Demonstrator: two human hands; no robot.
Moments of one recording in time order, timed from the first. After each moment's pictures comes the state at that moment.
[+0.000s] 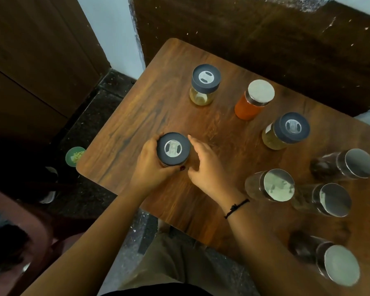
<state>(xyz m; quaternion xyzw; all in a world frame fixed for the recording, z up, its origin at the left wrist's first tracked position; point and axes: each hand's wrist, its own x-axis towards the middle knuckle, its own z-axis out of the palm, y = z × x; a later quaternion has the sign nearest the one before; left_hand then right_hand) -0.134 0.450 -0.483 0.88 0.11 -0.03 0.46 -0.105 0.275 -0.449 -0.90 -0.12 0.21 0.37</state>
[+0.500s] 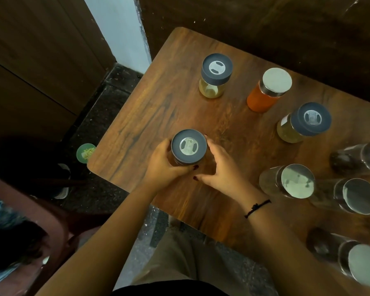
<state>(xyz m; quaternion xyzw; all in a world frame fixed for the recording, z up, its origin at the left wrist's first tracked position) -0.135 0.451 -0.492 0.84 0.11 -0.07 0.53 -0.107 0.261 -0.472 -0.87 -0.12 0.27 0.39</state>
